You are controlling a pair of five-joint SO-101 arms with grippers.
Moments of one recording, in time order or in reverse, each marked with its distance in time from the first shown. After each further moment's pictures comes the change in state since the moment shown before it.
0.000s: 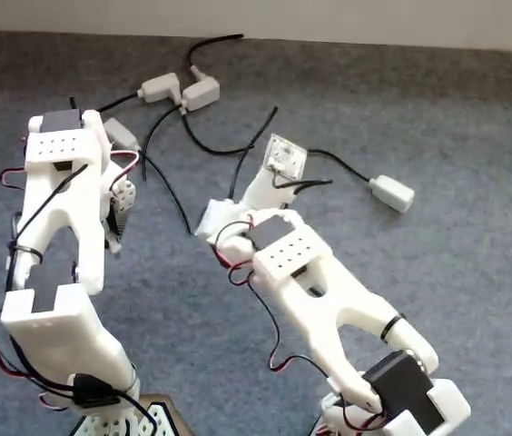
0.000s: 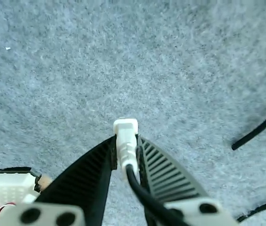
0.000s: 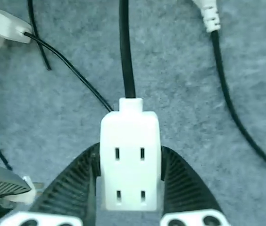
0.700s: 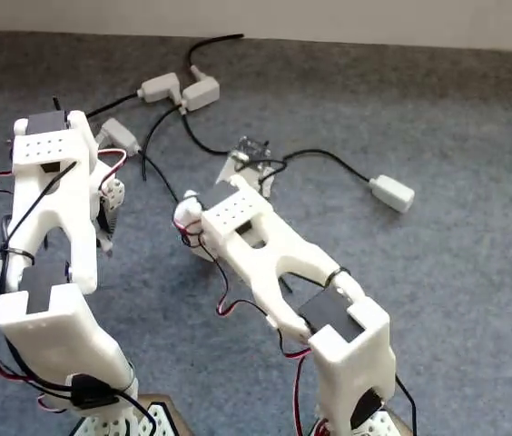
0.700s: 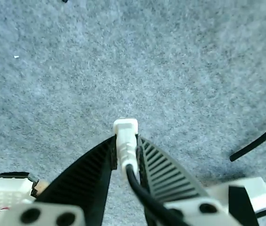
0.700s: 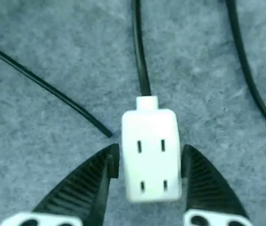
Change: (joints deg) left arm -1.8 0.0 0.0 -1.4 0.0; right arm -2.1 30.2 -34.2 20.9 -6.4
